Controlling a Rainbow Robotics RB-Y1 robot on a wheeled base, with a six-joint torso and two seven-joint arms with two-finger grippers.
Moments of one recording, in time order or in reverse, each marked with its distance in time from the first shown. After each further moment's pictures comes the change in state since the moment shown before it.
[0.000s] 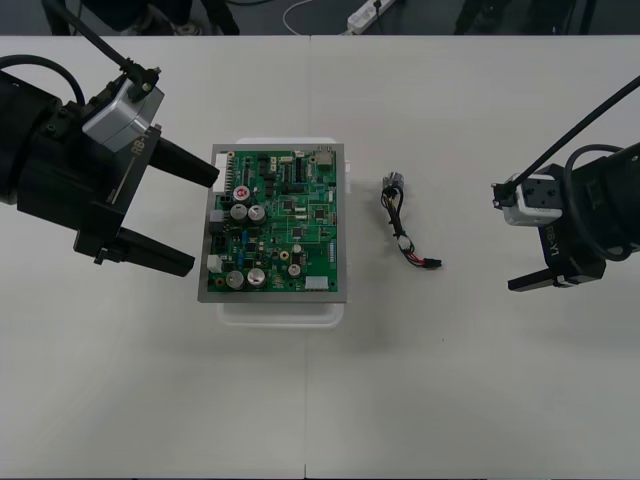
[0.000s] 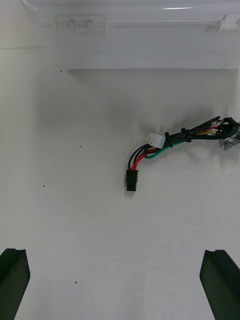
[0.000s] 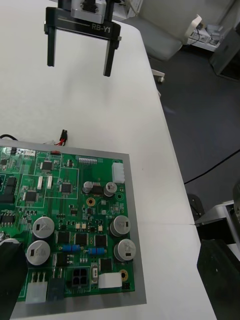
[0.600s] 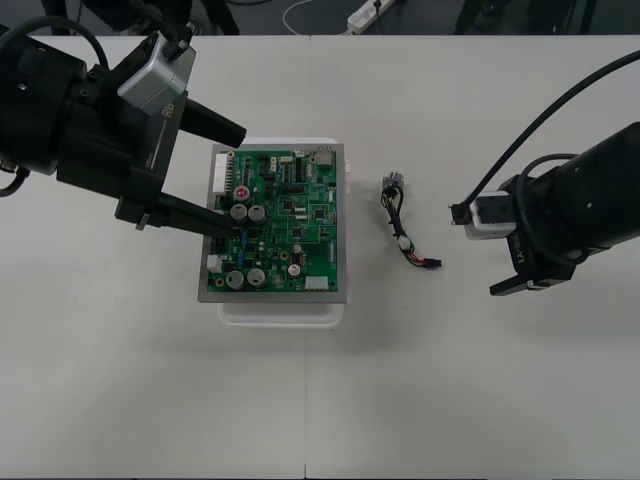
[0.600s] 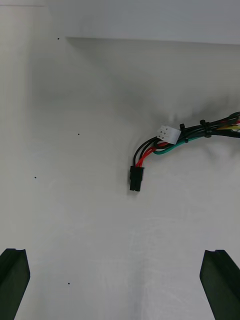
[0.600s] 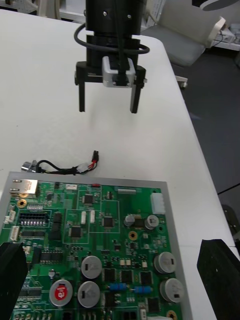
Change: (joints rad) right arm -0.110 0.000 0.197 0.019 0.128 0.000 -0.058; left arm -0.083 -0.018 -0.056 -0.002 -0.071 0.126 -0.001
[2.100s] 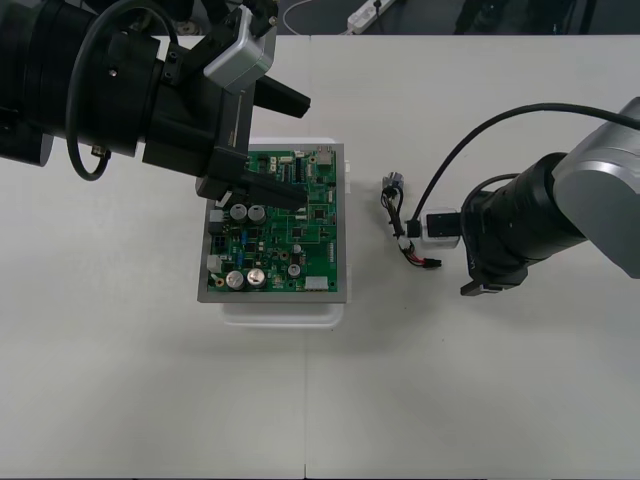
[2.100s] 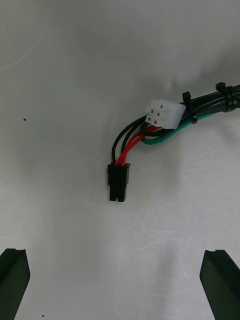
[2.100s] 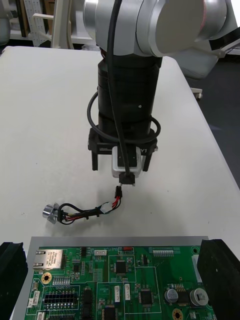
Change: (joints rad) right arm -0.055 0.138 0.177 0.078 0.345 0.000 -0.120; left arm -0.101 -0.122 -0.103 0.016 -0.123 0.111 0.000
